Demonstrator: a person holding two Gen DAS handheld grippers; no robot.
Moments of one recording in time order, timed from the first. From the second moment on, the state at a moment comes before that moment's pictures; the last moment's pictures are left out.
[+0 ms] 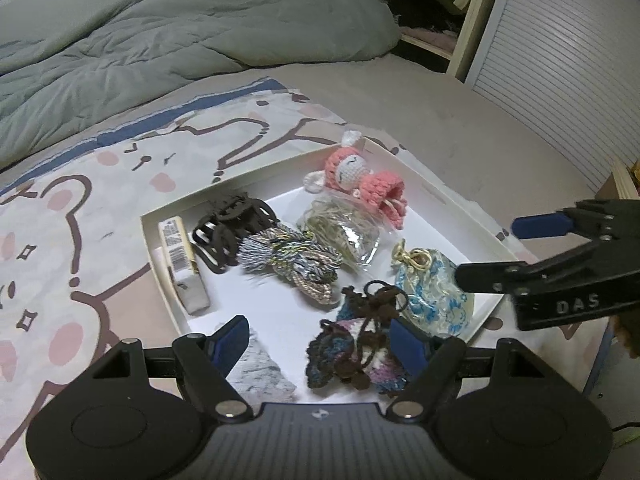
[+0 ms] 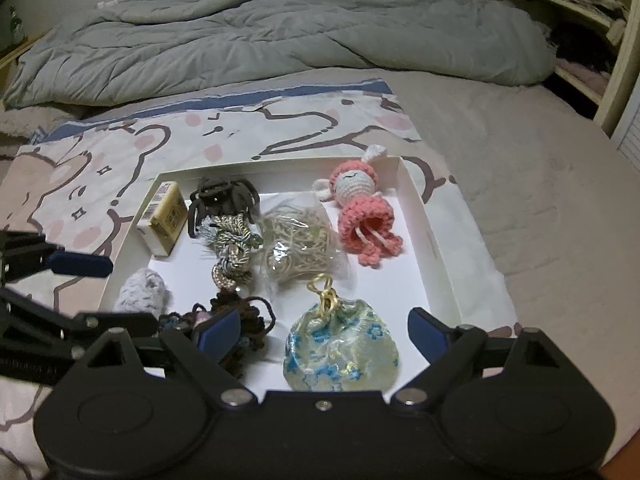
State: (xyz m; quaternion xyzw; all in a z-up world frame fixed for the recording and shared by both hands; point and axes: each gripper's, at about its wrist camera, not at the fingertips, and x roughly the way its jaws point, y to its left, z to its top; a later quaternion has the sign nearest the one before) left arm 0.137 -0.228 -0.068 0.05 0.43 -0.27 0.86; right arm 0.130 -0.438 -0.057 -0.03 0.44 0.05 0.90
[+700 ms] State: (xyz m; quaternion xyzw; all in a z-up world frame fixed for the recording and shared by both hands) left arm 0.093 -0.153 0.015 0.06 0.36 -0.19 0.91; right arm 0.069 -0.396 0.003 -0.02 0.36 0.01 0.93
